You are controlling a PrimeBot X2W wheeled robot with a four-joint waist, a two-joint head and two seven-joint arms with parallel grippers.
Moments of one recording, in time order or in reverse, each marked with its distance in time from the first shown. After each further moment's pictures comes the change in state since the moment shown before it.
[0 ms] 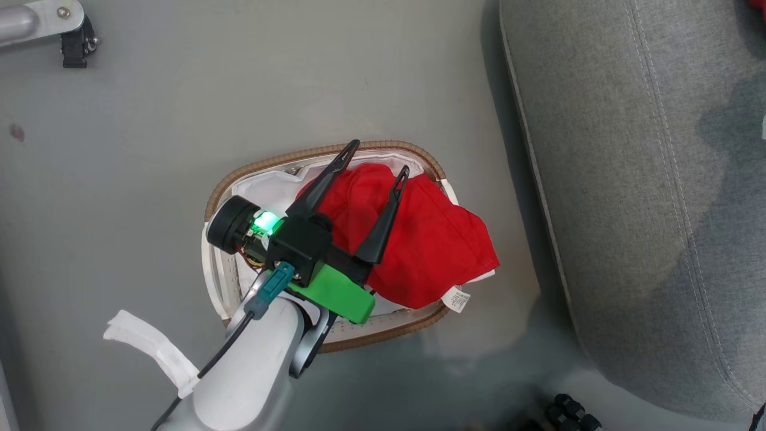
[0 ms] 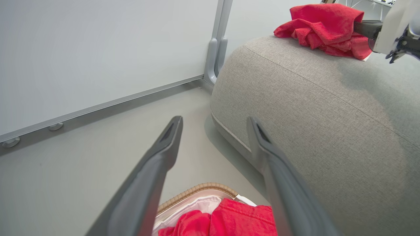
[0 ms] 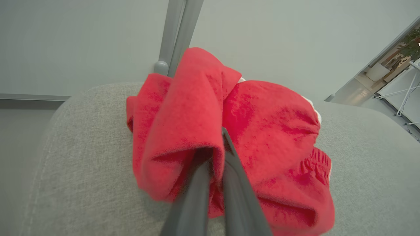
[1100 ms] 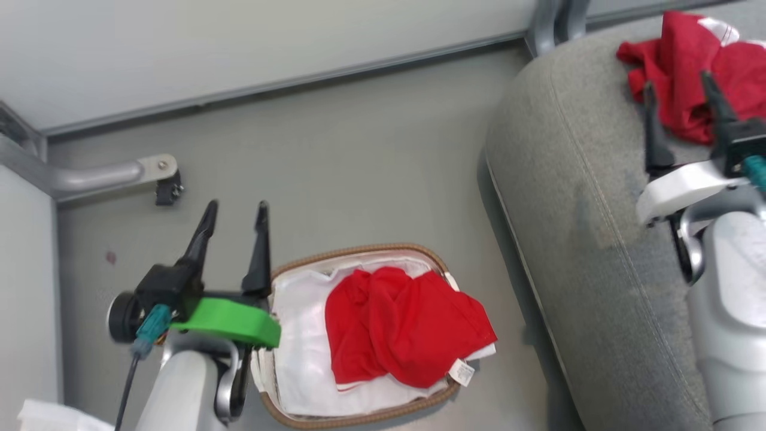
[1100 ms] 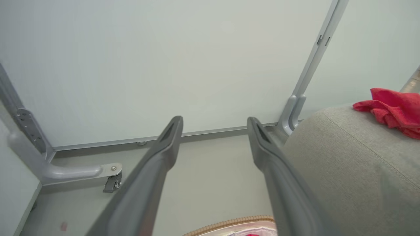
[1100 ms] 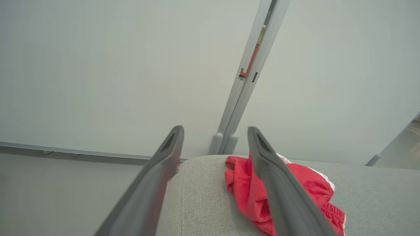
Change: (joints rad) left arm 0.215 -0.033 0.378 0.040 -0.052 0.021 0.000; right arm 0.249 0.126 0.240 -0.190 0.058 0.000 0.000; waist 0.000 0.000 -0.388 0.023
